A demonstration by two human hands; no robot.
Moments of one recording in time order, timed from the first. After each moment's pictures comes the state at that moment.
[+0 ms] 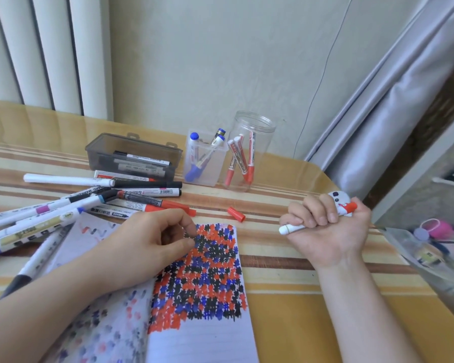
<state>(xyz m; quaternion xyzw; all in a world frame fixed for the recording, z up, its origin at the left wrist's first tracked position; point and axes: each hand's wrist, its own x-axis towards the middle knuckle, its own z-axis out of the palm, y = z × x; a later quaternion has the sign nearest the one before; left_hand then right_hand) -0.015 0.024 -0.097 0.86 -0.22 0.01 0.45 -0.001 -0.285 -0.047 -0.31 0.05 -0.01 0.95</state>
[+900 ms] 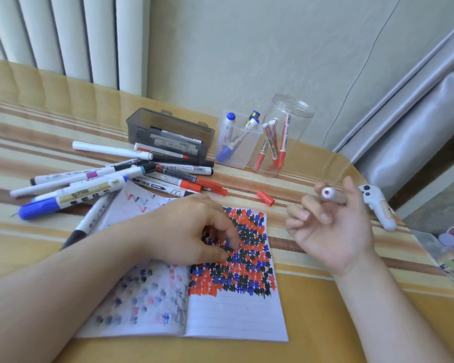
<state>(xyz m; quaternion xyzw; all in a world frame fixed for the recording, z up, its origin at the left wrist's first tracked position) -0.018 0.029 -0.092 0.88 -0.36 -0.03 0.29 -0.015 -0.244 -0.055 -0.41 0.02 0.13 0.90</state>
